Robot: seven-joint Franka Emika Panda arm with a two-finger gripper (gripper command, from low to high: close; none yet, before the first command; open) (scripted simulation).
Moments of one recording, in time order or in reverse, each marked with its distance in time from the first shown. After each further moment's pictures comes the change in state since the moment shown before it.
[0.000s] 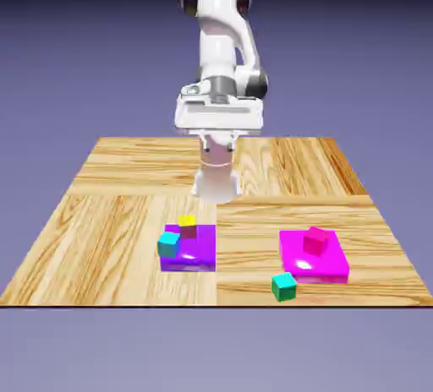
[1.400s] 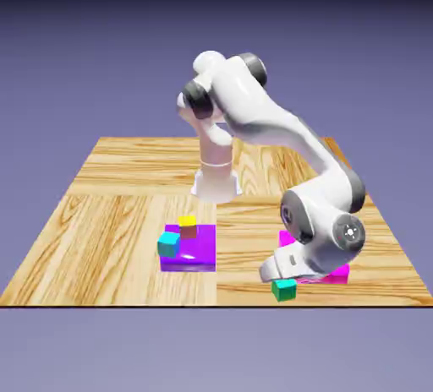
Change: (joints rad) arm -0.094 1.522 0.566 1.450 -0.374 -1.565 0.291
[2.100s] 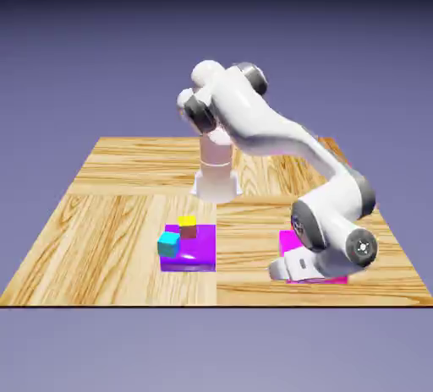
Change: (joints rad) arm -0.006 -0.101 0.116 -0.125 0.058 -0.052 0.080
